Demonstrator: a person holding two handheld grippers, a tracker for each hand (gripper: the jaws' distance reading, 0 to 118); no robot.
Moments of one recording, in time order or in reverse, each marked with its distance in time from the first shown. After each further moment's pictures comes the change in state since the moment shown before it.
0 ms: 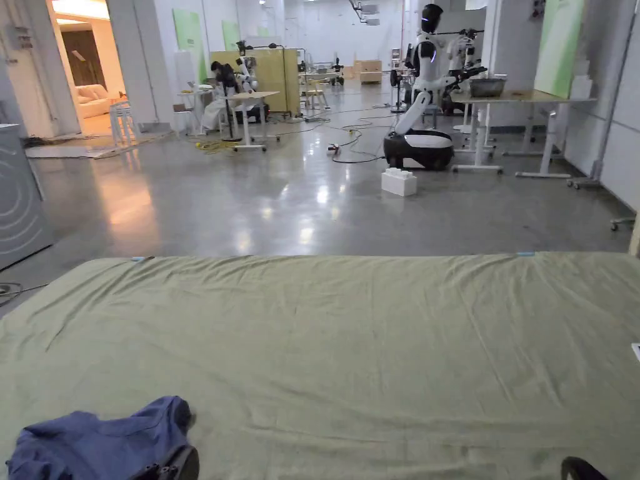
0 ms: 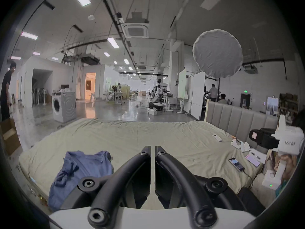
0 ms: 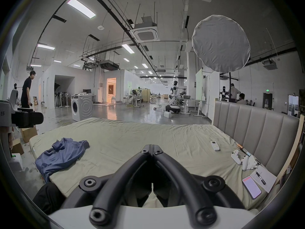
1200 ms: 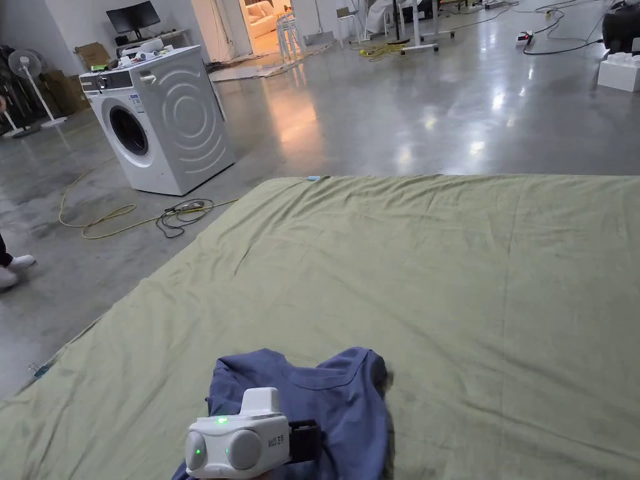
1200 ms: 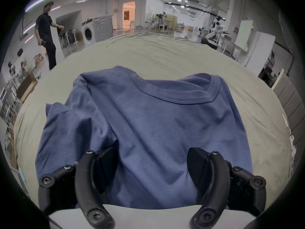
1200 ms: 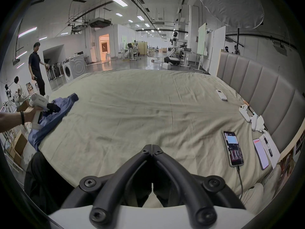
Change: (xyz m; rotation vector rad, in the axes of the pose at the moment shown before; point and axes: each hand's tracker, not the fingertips) left arm -0.296 -0.176 -0.300 -0.727 0.367 0.206; right arm -0.005 -0.088 -0.075 -0.531 0.004 -0.042
